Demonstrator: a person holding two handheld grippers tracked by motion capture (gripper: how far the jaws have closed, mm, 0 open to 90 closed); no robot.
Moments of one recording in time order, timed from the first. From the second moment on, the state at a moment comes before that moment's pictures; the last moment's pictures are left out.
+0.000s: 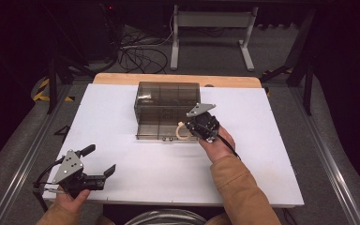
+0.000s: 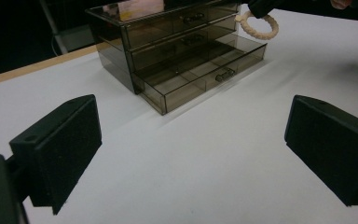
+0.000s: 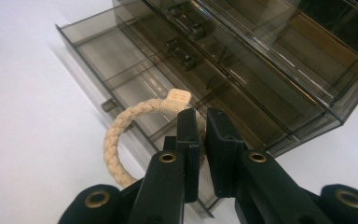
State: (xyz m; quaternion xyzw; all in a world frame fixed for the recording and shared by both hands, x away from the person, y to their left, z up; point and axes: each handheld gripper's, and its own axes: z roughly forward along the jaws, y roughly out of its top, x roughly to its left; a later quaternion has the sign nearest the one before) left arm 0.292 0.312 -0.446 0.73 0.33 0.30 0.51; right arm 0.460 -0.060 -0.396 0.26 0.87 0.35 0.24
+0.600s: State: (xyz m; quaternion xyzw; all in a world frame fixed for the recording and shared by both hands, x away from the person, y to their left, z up) left arm 0.292 0.312 -0.446 0.73 0.33 0.30 0.51; right arm 0.477 -0.060 -0.410 0.28 0.86 0.34 0.28
